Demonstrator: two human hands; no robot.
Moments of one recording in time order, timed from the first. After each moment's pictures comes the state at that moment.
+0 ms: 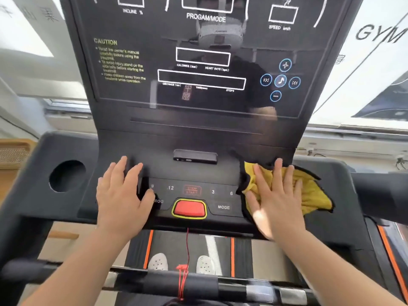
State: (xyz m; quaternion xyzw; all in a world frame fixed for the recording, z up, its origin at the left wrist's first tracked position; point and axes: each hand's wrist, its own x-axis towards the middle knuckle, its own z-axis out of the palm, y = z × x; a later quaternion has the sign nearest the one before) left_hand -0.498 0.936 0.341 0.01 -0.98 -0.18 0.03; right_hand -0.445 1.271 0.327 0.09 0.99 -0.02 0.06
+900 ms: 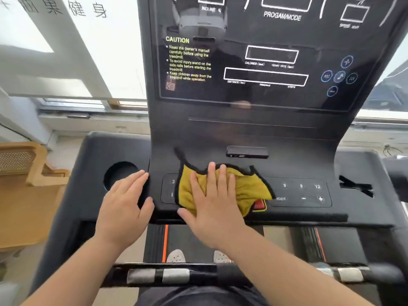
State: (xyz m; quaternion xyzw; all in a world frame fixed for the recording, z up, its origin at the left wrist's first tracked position) left_hand -0.518 0.788 0.336 -0.12 -0.97 -0.22 -0.01; right_hand -0.475 1.007 0.333 -0.03 1.00 -0.03 0.09
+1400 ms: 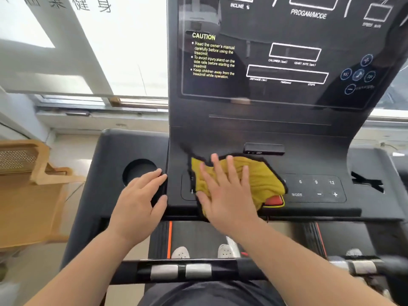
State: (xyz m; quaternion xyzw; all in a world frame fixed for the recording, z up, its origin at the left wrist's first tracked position) left_hand -0.525 0.761 0.336 -0.17 -0.94 -0.27 -0.06; right_hand -0.490 0.988 0.335 -0.03 1.00 -0.02 0.06
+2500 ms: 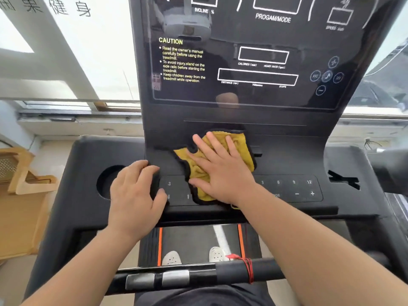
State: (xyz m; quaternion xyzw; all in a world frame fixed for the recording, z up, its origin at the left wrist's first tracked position) left_hand -0.534 0.819 0.353 -0.13 -0.96 -0.23 0.02; right_hand -0.545 1.064 0.346 -0.16 0.99 0.06 0.02
